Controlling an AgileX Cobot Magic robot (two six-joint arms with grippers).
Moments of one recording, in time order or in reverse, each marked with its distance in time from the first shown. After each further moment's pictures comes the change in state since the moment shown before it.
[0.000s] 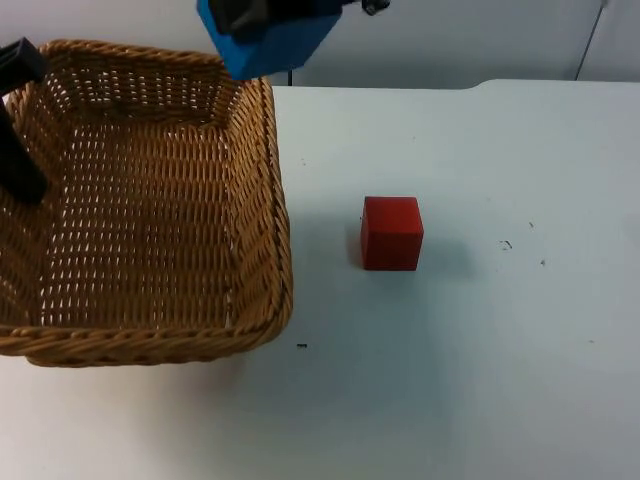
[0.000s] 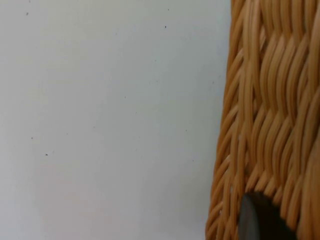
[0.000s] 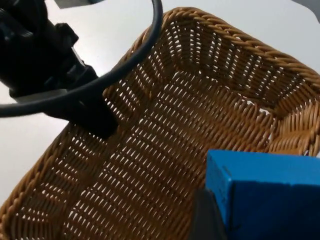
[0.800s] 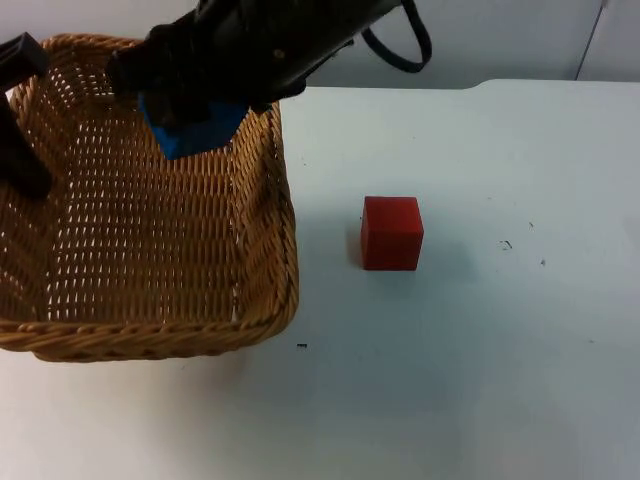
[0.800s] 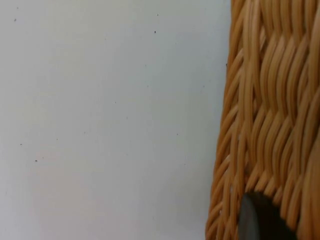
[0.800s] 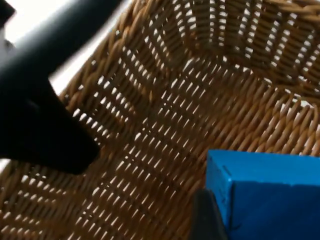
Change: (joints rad) right arm 0.000 0.351 -0.219 0.028 -0.055 -0.006; left arm 0.000 0.000 0.000 -0.026 0.000 0.018
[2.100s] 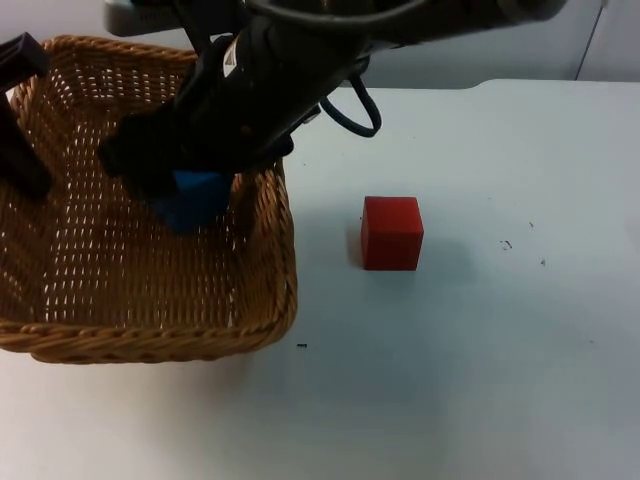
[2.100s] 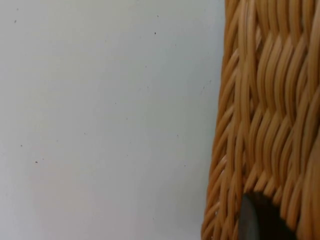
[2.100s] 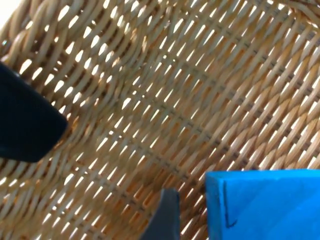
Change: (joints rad) right arm 0.000 0.152 -0.086 0.051 0.028 -0.045; left arm 0.000 0.000 0.000 -0.002 -0.002 0.004
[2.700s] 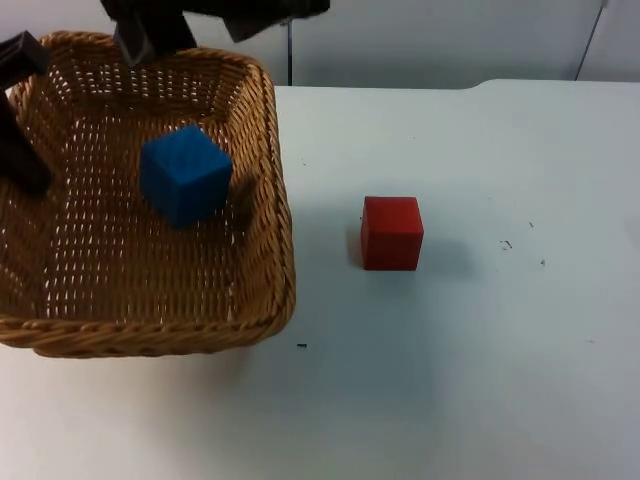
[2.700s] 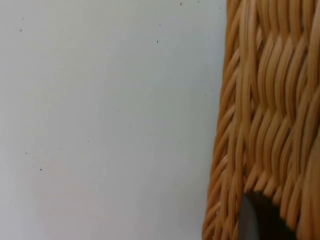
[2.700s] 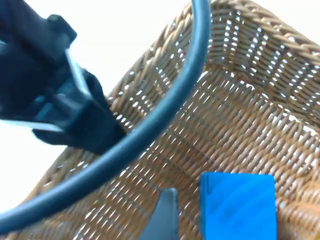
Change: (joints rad) right arm 0.000 -0.254 0.000 0.002 0.172 -0.077; left arm 0.000 0.000 0.000 -0.002 -0.022 0.000
